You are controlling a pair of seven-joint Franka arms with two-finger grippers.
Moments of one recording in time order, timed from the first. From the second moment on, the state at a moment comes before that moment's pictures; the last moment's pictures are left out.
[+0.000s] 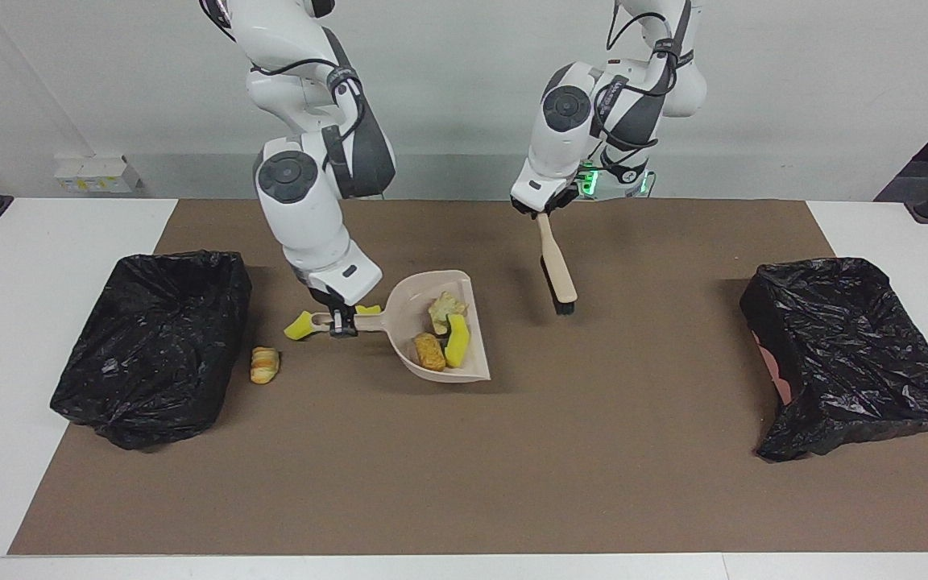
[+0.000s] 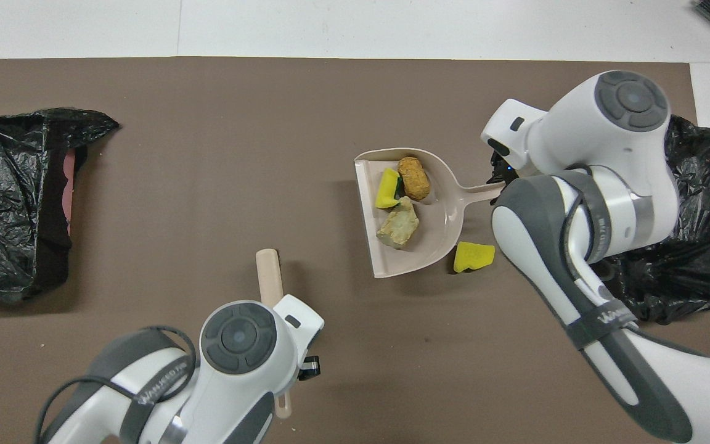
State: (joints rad) left arm -0.41 -0.20 -0.34 -2.32 -0.24 1.89 -0.70; right arm 0.15 0.27 0.04 -1.69 0.03 1.94 -1.50
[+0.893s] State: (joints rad) left arm -0.43 -0.28 -0.64 -2.51 -0.39 2.12 -0.76; right arm -0.24 0.26 0.03 -1.62 0.14 1.85 -1.89
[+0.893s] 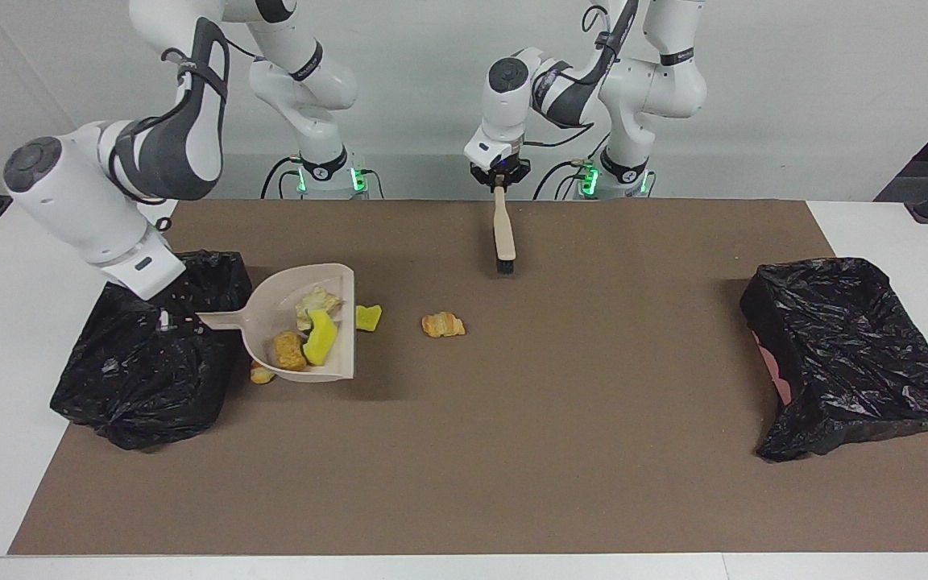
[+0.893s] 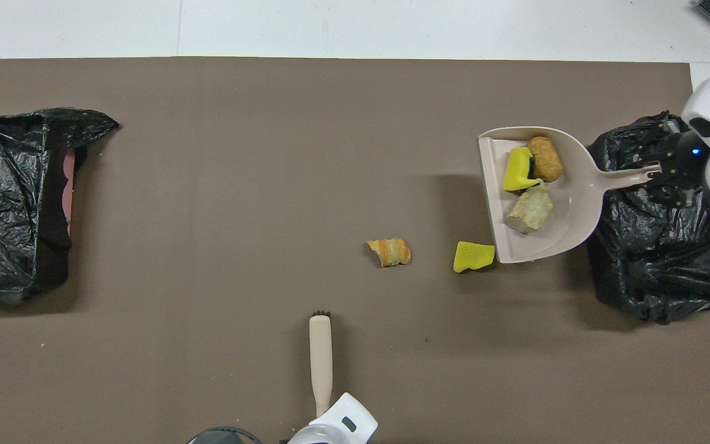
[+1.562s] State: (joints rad) left arm -0.43 -0.23 -0.64 -2.52 -0.42 2.14 -0.76; right arm -0.49 0.26 0.03 -1.56 -0.02 1.92 -1.96
